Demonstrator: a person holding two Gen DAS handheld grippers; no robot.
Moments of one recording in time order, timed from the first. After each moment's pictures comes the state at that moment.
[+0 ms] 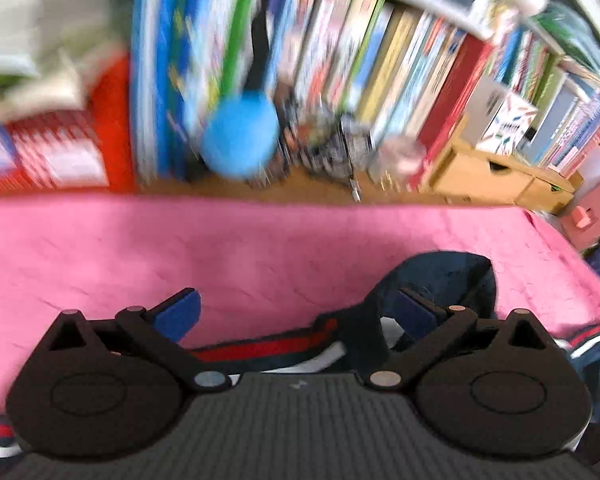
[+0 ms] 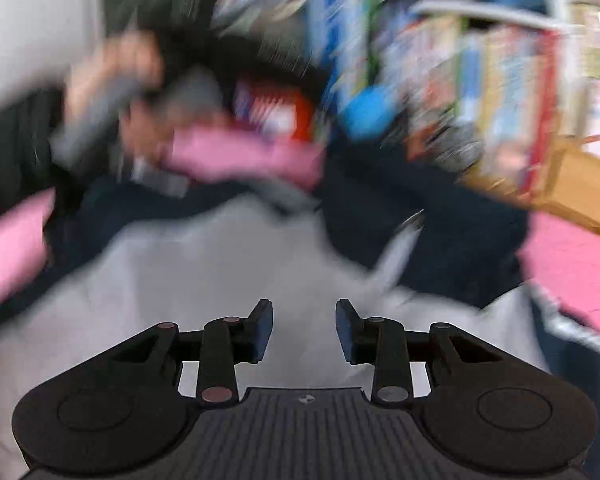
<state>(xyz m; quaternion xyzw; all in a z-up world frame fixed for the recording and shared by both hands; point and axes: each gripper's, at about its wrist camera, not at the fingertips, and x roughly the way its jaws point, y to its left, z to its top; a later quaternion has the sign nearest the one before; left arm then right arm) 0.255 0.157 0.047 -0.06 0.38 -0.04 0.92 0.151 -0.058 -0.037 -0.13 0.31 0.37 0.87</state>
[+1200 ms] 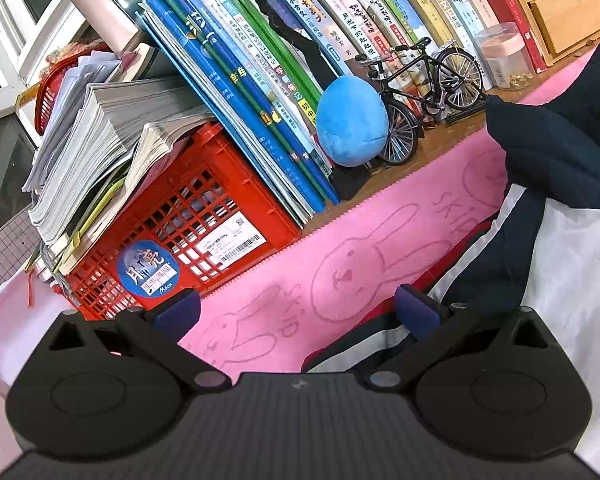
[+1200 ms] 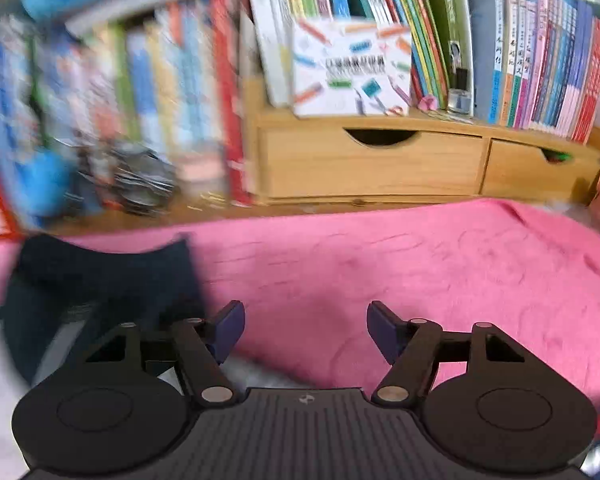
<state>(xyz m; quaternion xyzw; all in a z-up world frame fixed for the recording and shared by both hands) 0.250 0.133 -0.054 0.27 0.27 0.15 0.91 0.256 -0.149 -0.030 0.02 0.31 0.07 0.95</state>
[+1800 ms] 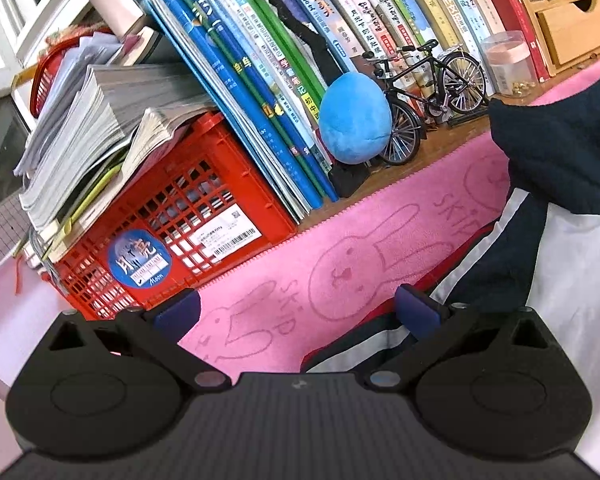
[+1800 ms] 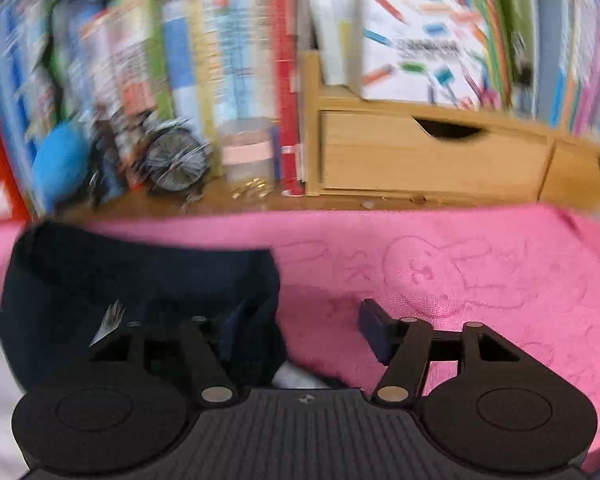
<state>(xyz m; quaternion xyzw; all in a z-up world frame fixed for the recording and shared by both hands) 0.254 0.141 -0.050 0.25 0.28 0.14 0.92 0.315 -0.112 -0.045 0.01 0.35 0.07 0.93</state>
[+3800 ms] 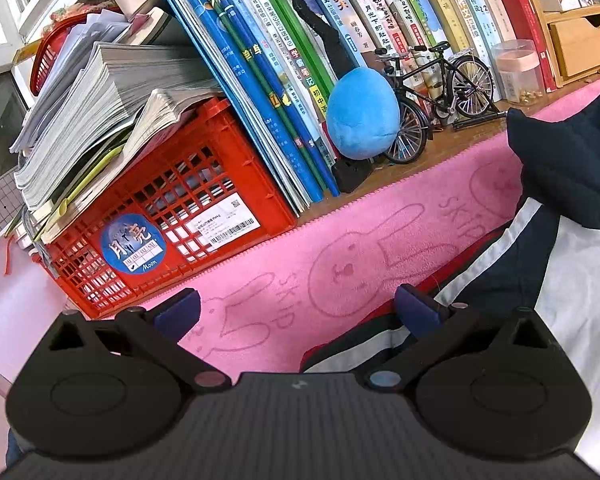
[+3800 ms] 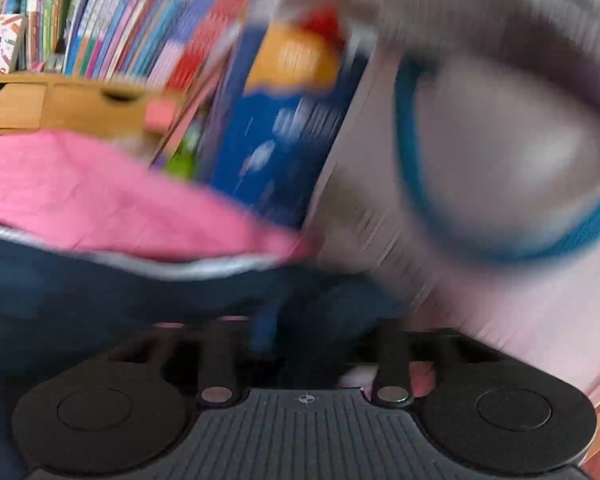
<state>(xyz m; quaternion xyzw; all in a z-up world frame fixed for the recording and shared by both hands) 0.256 0.150 -0.049 0.22 0.29 0.14 0.92 0.122 -0.449 -0.054 -0.09 0.30 -0.27 0.91</state>
